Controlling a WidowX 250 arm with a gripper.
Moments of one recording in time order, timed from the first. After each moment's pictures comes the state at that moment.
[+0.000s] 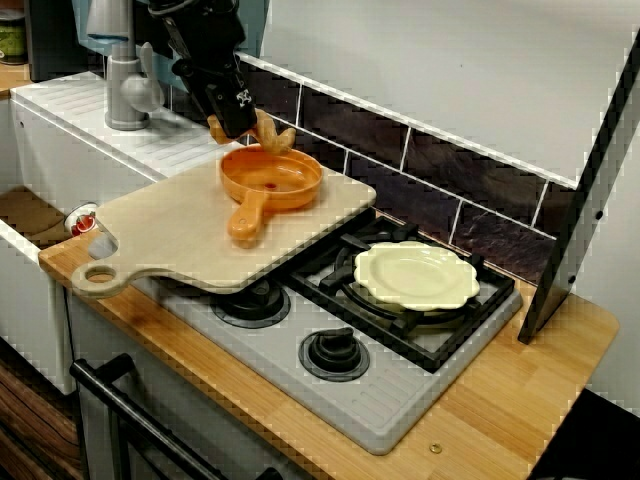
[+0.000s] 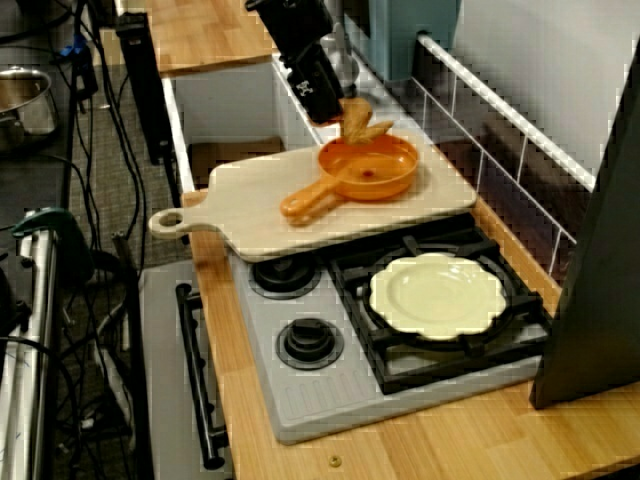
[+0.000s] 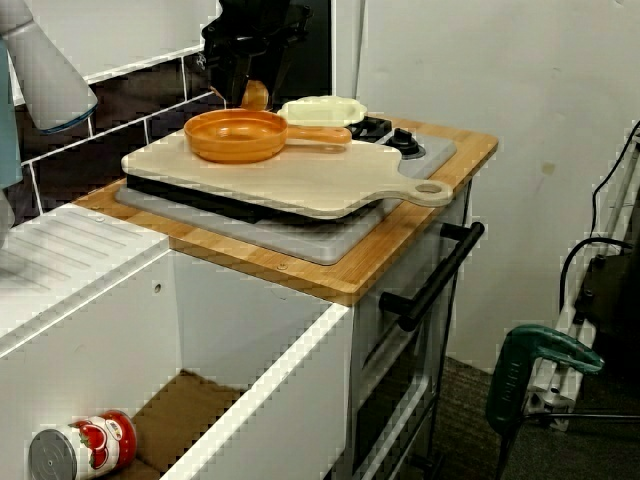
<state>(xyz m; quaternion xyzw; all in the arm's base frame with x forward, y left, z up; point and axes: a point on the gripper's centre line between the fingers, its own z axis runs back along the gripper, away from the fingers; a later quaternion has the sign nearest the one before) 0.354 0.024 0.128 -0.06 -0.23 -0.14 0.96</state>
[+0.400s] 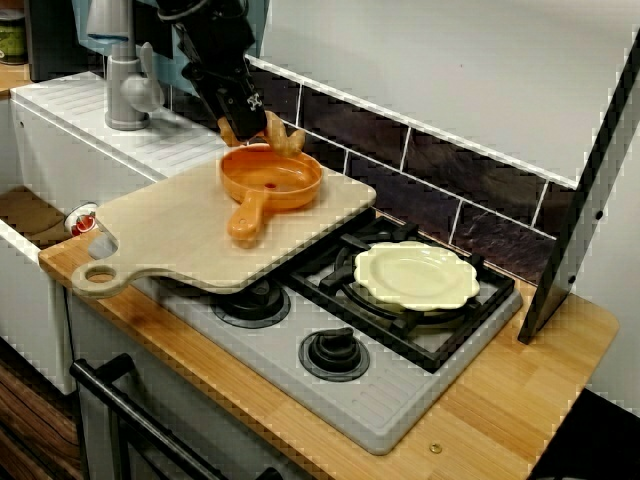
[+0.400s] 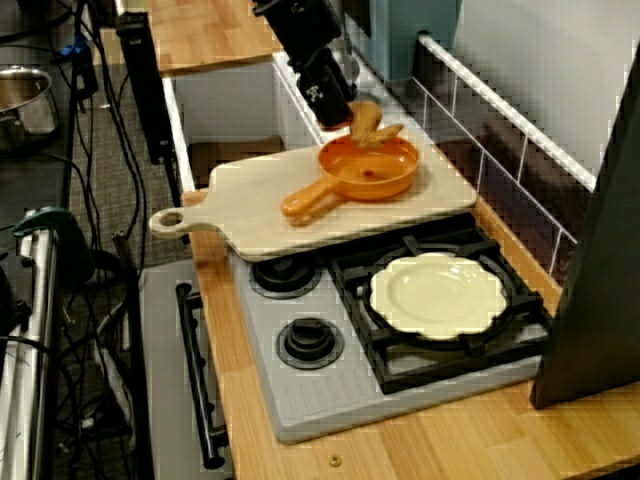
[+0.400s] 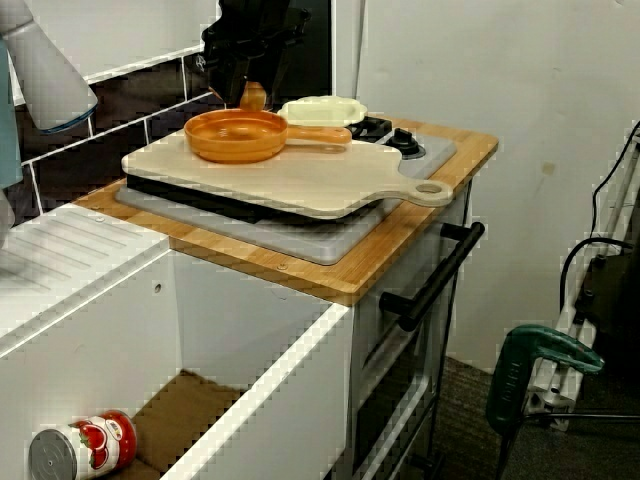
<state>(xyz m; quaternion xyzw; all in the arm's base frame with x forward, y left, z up) 0.361 0.018 0.123 -0.06 -0.24 -0.14 0.96</state>
